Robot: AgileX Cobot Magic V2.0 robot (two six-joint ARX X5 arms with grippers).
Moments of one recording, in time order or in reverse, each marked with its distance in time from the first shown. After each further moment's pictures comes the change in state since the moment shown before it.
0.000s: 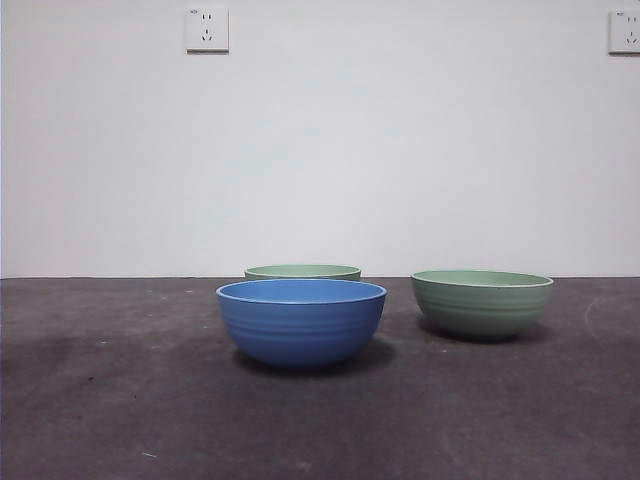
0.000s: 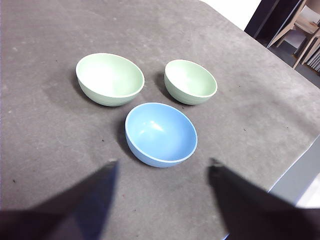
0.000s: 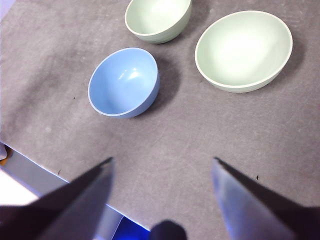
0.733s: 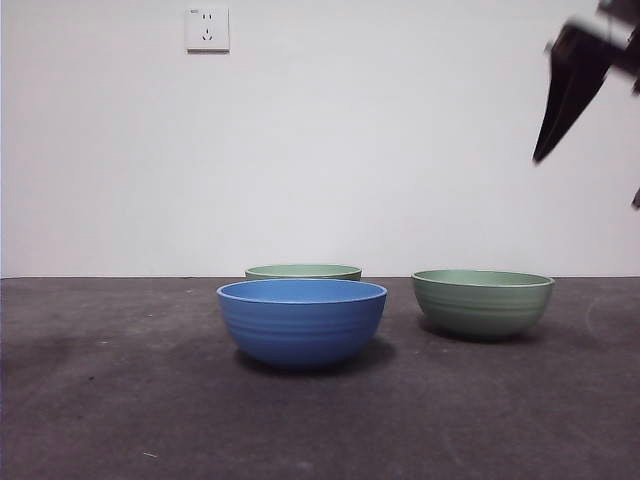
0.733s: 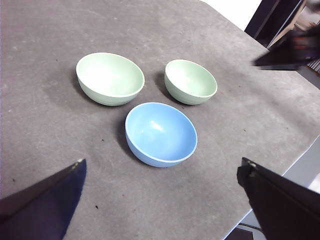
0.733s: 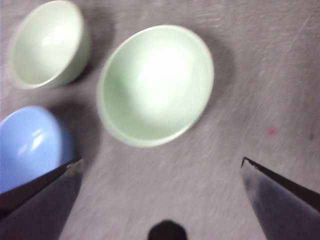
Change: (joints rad) left arm 0.000 0.000 0.000 -0.001 0.000 -0.005; right arm 0.000 0.511 0.045 0.378 0.206 0.215
